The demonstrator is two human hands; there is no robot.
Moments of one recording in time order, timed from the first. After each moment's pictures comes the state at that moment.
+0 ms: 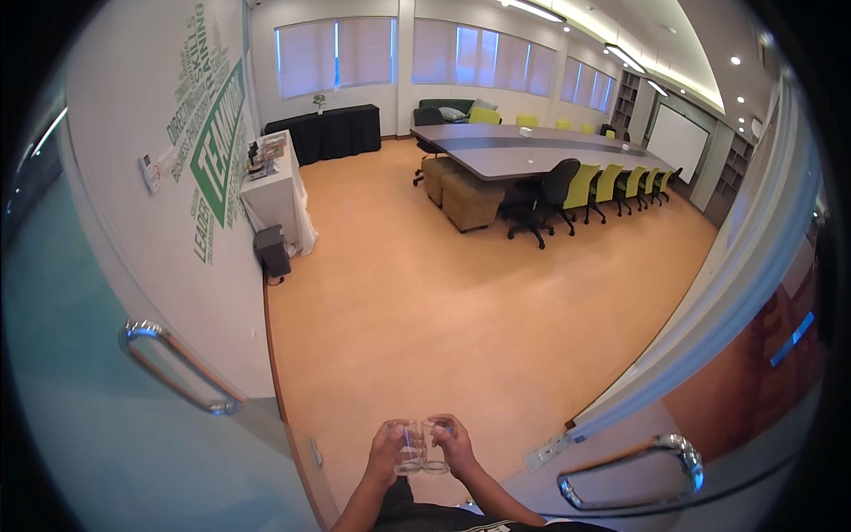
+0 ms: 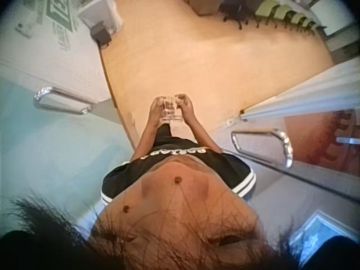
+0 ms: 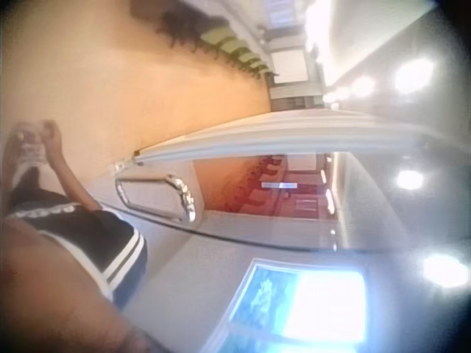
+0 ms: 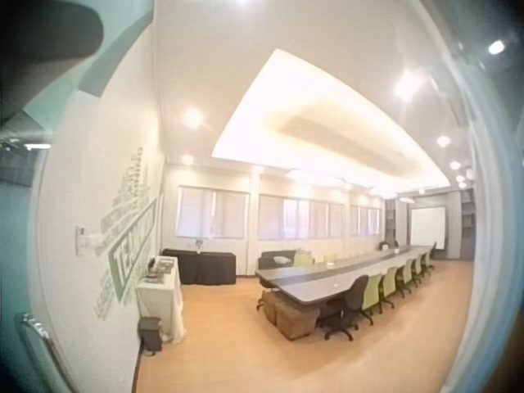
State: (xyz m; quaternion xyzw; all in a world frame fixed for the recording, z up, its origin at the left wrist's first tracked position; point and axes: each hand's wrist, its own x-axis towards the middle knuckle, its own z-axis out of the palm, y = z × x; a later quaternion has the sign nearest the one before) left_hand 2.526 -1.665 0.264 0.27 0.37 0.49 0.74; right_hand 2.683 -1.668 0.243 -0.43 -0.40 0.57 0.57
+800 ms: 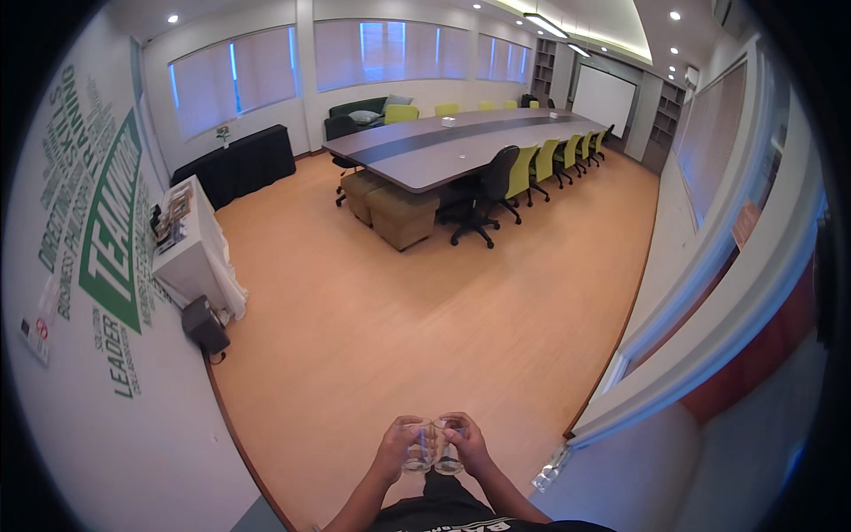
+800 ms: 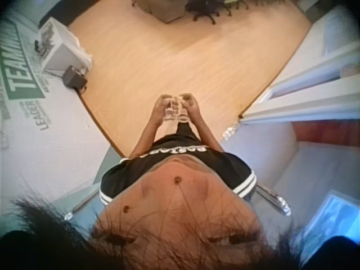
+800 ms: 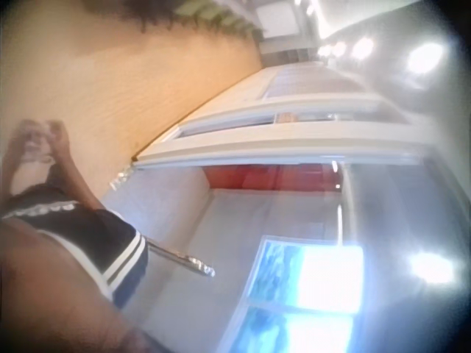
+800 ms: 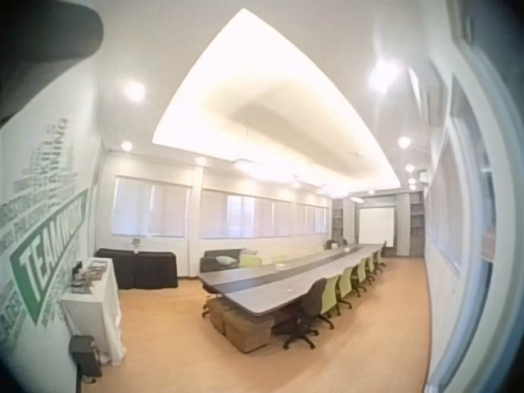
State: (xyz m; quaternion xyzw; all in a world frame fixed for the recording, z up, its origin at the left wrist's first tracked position) left_hand 2.635 -1.302 0.265 0.38 0.30 0.32 0.82; right_hand 2.795 -1.371 0.245 -0.48 -0.36 0.48 0.64
